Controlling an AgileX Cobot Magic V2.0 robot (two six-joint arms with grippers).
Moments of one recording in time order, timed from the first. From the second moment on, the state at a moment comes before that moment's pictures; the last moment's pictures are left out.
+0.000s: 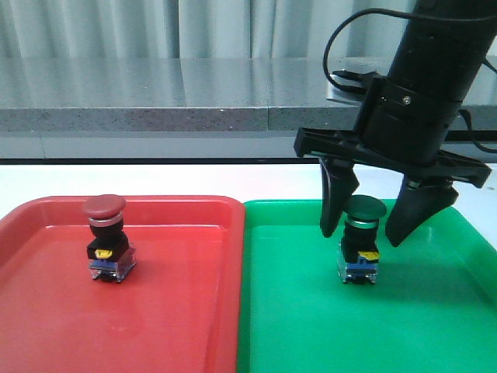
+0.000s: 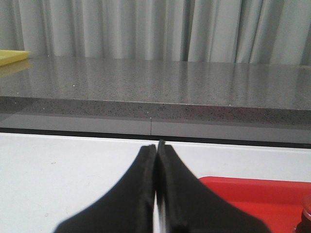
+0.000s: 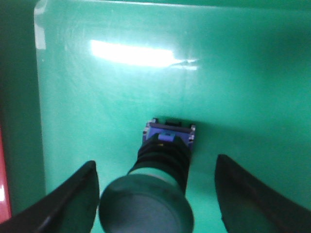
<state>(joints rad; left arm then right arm) 0.04 0.00 0.00 -0.03 0.05 -0.08 0.40 1.77 -1.14 0.23 0.77 0.24</state>
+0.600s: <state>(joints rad) 0.04 0.00 0.00 -0.03 0.05 -0.08 0.40 1.54 -1.14 0.19 0.80 0.24</state>
